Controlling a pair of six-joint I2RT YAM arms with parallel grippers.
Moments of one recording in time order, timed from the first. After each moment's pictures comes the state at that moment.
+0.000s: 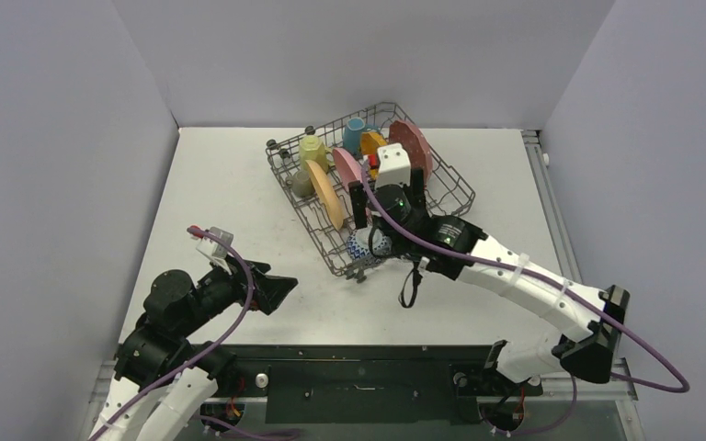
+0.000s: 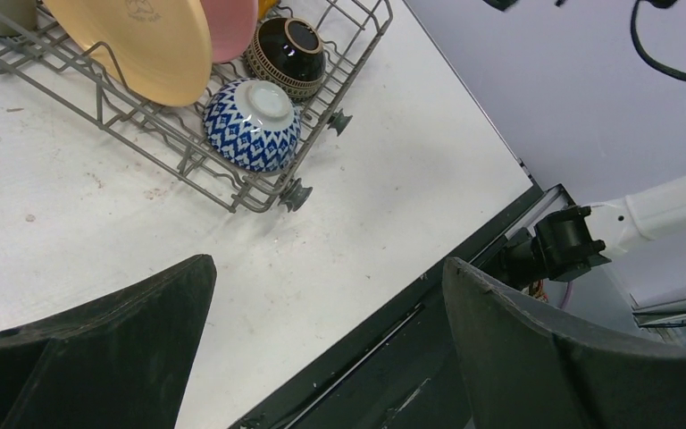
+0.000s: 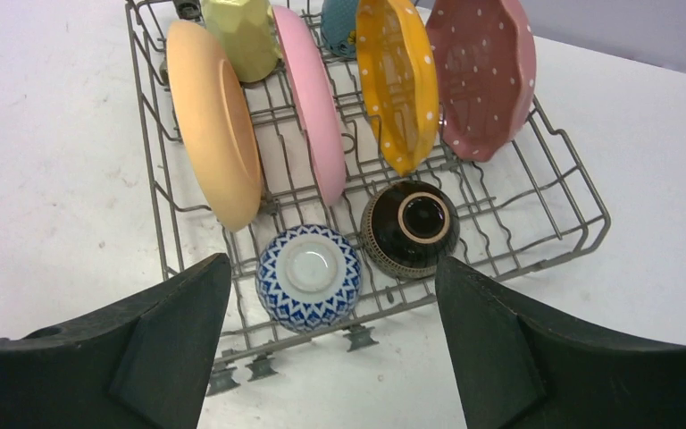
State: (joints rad) left arm -0.47 0.32 0.68 -0.55 0.30 -0.50; right arm 1.01 1.40 1.42 -0.53 0.74 0.28
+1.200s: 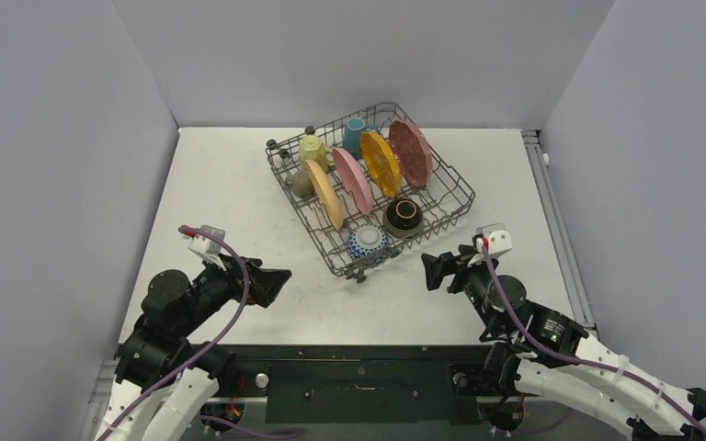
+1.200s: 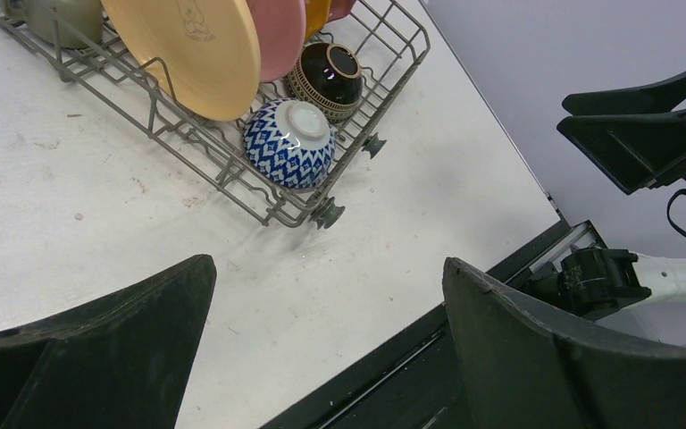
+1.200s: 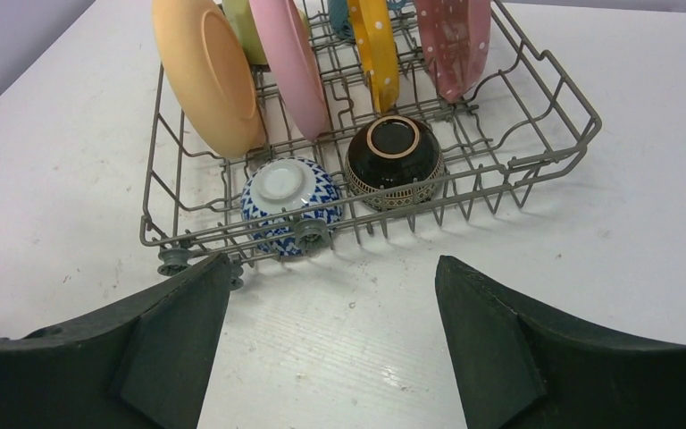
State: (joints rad) left arm -0.42 0.32 0.68 -0.55 0.25 -0.50; right arm 1.02 0.47 0.62 -0.37 0.64 0.28
